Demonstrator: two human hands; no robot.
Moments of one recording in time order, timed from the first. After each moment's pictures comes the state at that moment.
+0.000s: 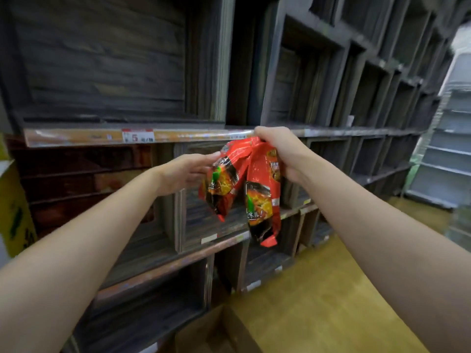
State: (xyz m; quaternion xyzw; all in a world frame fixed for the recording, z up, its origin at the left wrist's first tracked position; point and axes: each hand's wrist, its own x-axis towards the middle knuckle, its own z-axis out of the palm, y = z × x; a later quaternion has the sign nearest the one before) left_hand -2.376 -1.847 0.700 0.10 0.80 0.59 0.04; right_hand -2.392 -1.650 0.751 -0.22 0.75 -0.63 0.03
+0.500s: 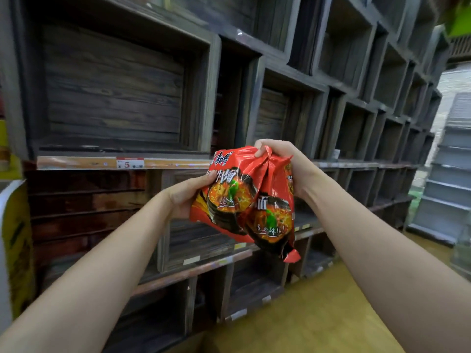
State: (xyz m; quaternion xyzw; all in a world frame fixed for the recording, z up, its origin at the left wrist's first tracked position) left_hand -2.320 -1.728 0.738 0.11 0.68 0.72 0.09; right_hand -2.344 -1.527 0.811 -0.32 0.67 -0.66 0.14
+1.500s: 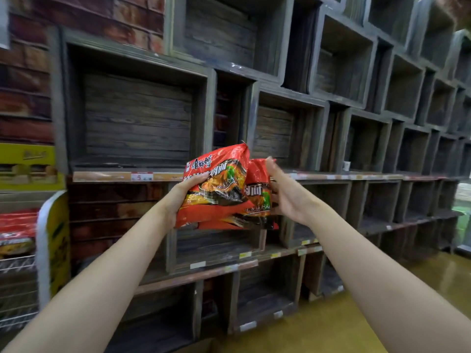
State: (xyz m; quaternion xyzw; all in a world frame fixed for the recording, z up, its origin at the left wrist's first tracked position) left_hand -2.246 -1.607 0.755 -0.03 0.63 0.76 -0.13; right_hand -2.323 -1.393 0.783 -0.33 0.68 -0.64 0.16
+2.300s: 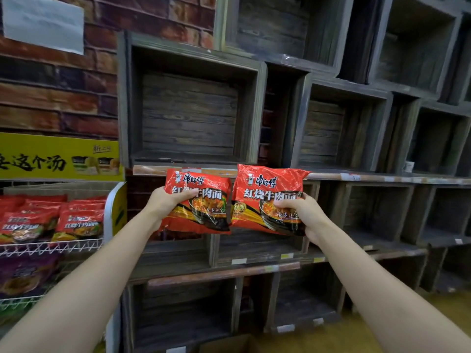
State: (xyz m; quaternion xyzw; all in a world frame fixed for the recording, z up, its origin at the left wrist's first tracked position) left_hand -2.210 -1.753 0.718 -0.19 0.69 0.62 -0.32; right_hand -2.354 -1.496 0.731 -0.22 0.68 -0.69 0.11
